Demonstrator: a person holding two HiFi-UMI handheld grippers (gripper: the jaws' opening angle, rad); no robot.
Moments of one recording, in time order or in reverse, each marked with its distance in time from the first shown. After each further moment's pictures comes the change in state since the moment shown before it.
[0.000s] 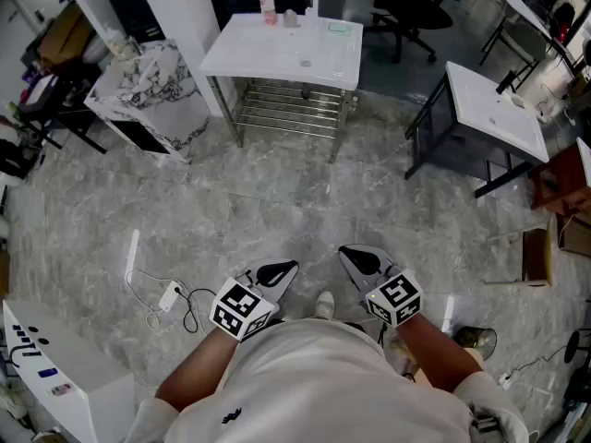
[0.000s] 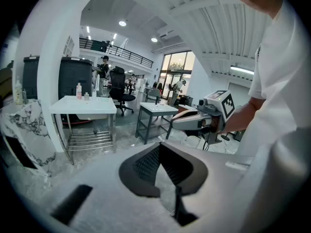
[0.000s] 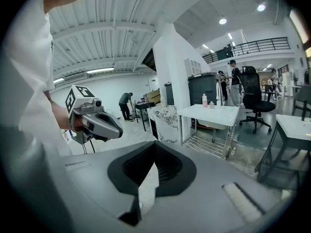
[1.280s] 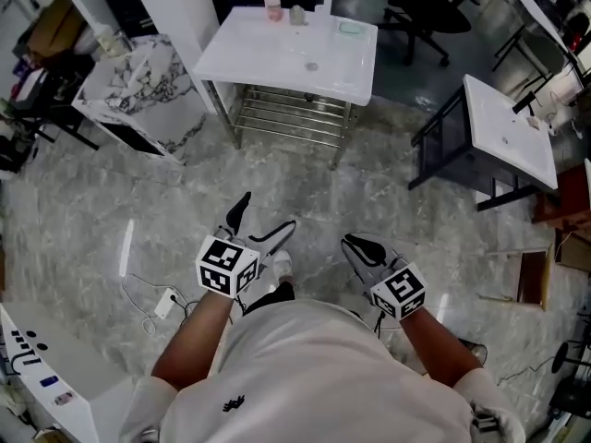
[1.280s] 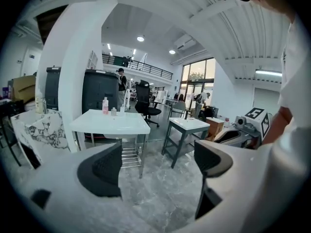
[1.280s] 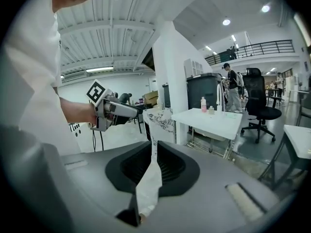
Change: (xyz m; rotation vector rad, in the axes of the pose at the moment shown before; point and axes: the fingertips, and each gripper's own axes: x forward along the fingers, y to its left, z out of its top) left arm 0.059 0.222 0.125 -0.045 -0.162 0.237; right arm 0.088 -0.121 0.060 -0.044 -0.014 -0.020
